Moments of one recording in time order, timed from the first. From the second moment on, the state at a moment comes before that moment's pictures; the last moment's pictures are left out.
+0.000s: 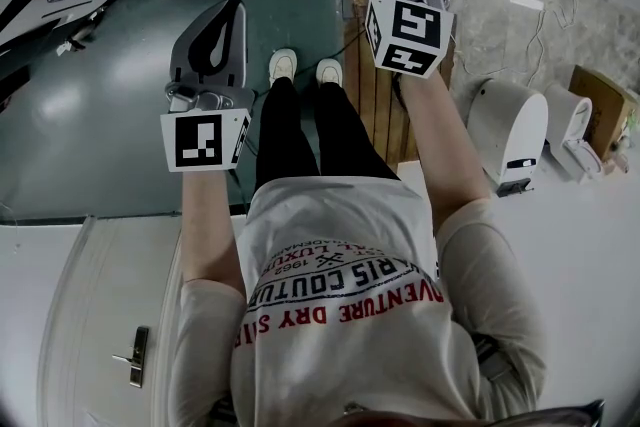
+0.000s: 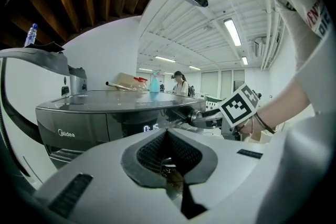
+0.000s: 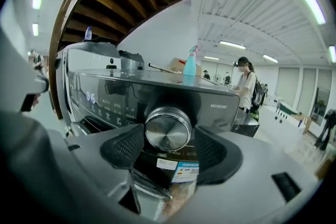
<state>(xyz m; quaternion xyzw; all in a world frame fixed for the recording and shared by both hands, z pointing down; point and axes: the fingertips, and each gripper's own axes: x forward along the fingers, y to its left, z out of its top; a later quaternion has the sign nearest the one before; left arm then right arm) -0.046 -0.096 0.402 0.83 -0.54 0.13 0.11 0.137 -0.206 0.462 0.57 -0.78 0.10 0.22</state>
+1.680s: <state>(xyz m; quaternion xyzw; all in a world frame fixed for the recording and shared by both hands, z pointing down) -0.028 -0.090 0.410 0.84 -0.50 0.14 0.12 0.134 -0.203 0.458 0.57 -0.79 0.08 0.23</state>
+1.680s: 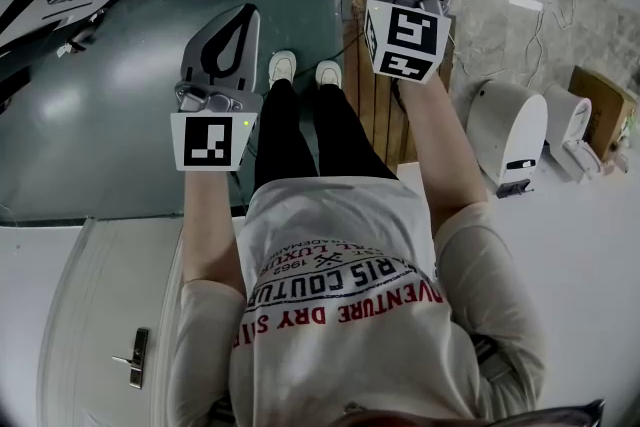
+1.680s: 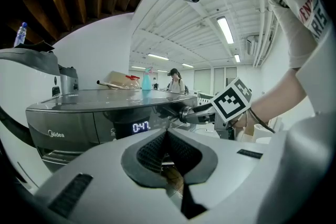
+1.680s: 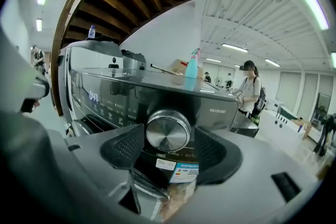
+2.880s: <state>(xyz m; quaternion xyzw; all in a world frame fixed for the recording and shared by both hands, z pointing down) -0.022 -0.093 0.402 0.86 -0.49 0.16 0.09 0.131 -0.205 0.459 0.56 -0.78 0.08 0.26</state>
